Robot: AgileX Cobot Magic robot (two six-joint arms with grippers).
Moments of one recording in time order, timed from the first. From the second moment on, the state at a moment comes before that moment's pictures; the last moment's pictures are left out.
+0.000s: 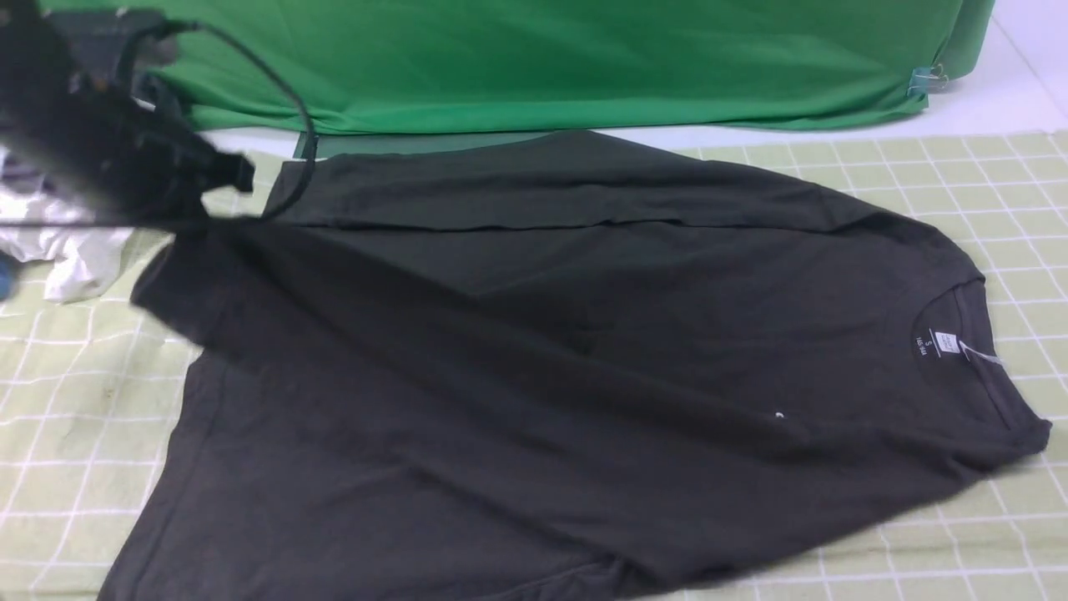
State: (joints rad) right arm 0.09 0.58 -0.66 0.49 0.65 -0.25; left arm 0.03 1.68 -1.37 0.00 0.84 0.01
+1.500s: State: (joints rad) right arm 0.73 1.50 -0.93 0.22 0.70 -0.36; left arm -0.02 1.36 -1.02 -0.19 1.01 0.04
